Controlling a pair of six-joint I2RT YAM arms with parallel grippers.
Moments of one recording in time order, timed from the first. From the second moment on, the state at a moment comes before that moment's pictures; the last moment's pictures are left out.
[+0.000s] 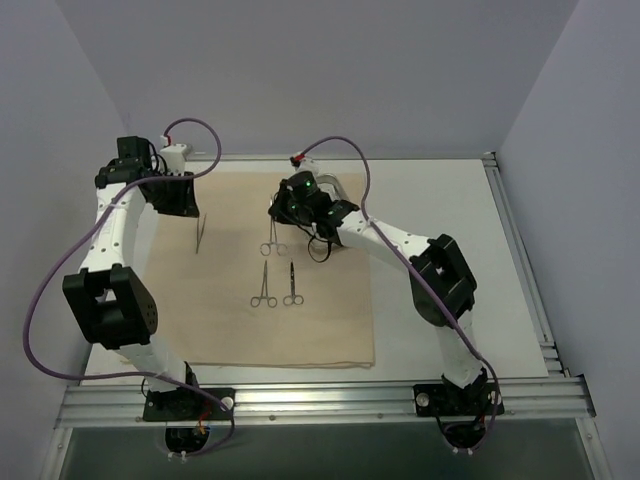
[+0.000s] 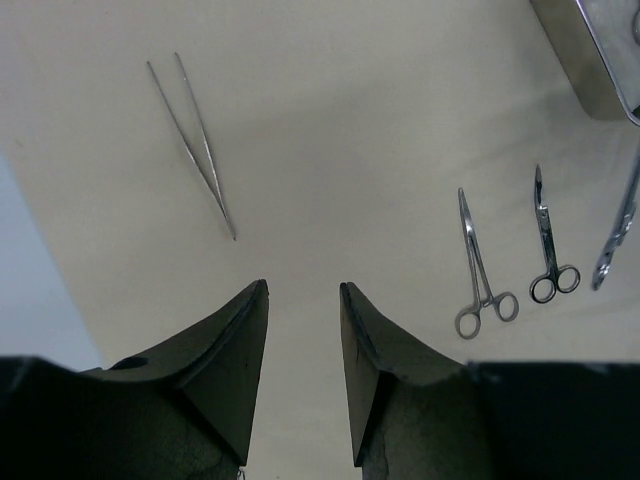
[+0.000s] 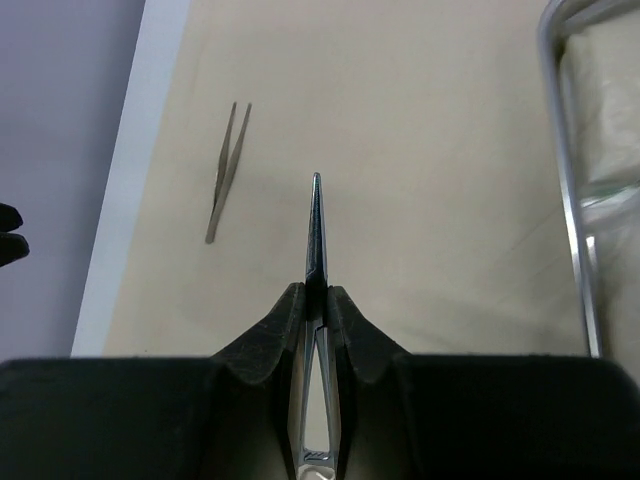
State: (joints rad) left arm 0.13 1.74 1.68 -0.95 0.38 0.25; right arm 0.75 2.04 1.65 -0.09 0.07 0.68
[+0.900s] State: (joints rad) left arm 0.17 1.48 1.46 -0.81 0.30 0.22; right arm 1.05 2.42 1.95 -0.27 0.30 0.98
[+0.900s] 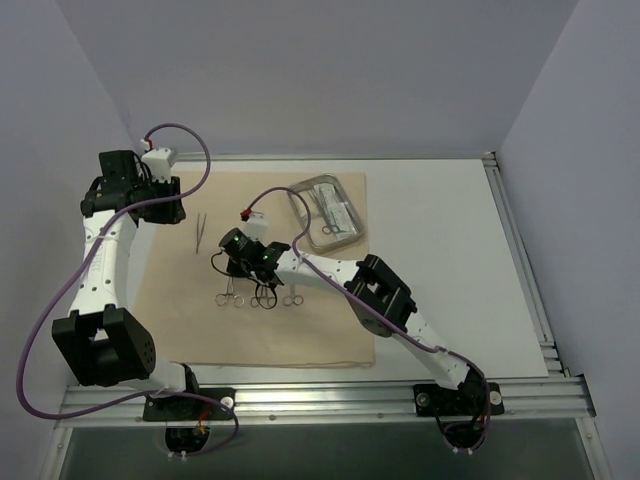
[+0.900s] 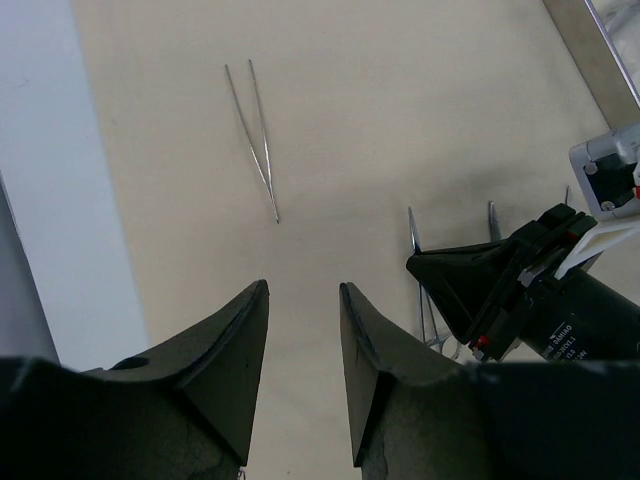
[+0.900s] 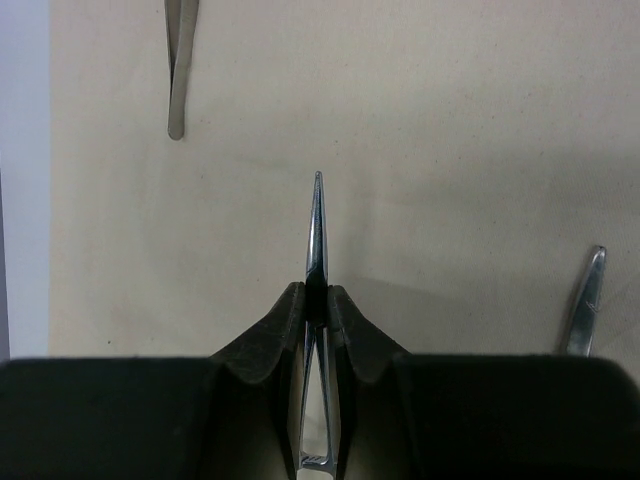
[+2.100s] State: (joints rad) left arm 0.17 1.48 1.46 -0.81 0.30 0.23; right arm 1.03 2.49 2.02 -0.33 0.35 1.02
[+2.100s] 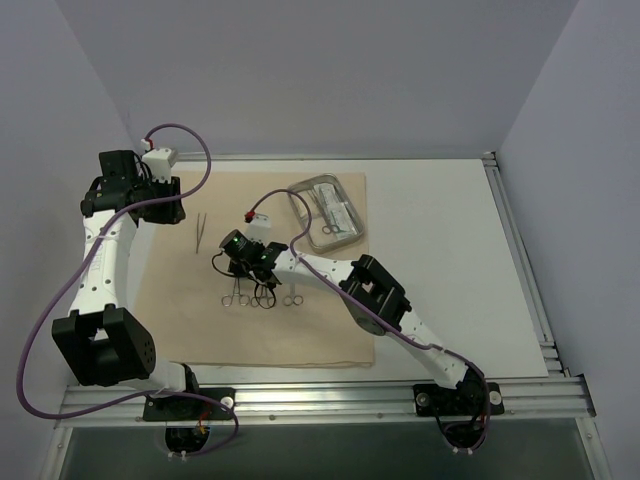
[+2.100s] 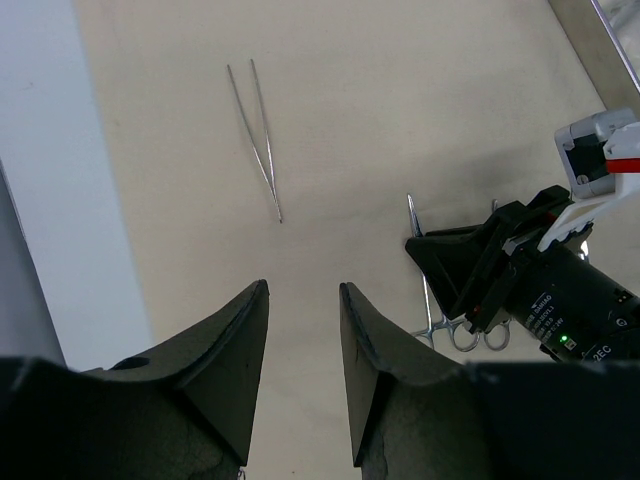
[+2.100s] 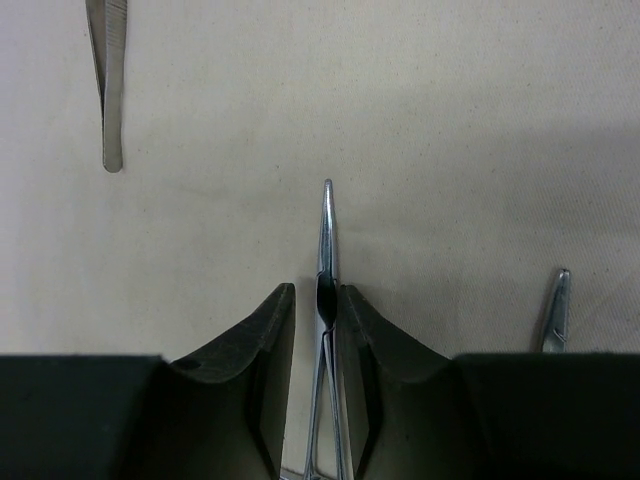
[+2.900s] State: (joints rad) left arm 0.17 1.52 1.51 -0.85 0.31 0.27; right arm 0.77 2.04 1.86 -0.21 0.15 0.43
